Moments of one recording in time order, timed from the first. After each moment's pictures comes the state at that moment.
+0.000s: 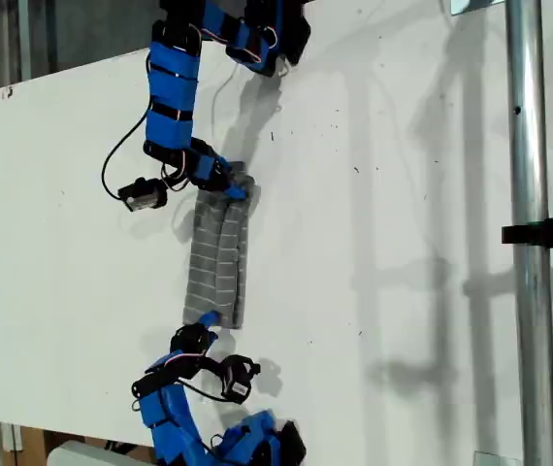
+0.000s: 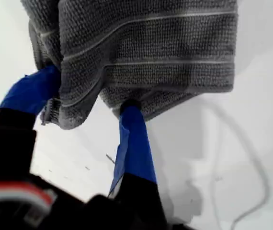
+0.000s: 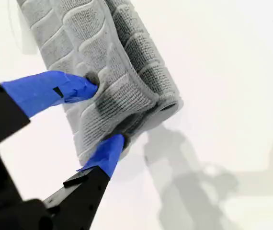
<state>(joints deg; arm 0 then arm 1) -35.2 102.5 112.5 67.7 -49.4 24.5 85.9 99.7 74.1 37.3</state>
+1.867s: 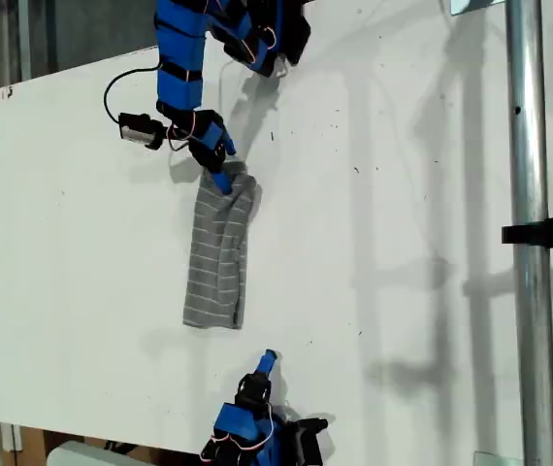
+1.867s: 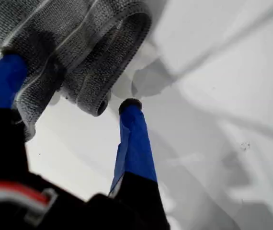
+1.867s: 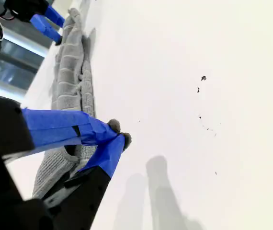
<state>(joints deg) -4.2 199.2 178.4 69.3 -72.8 29.7 104.0 133.1 49.9 65.2</state>
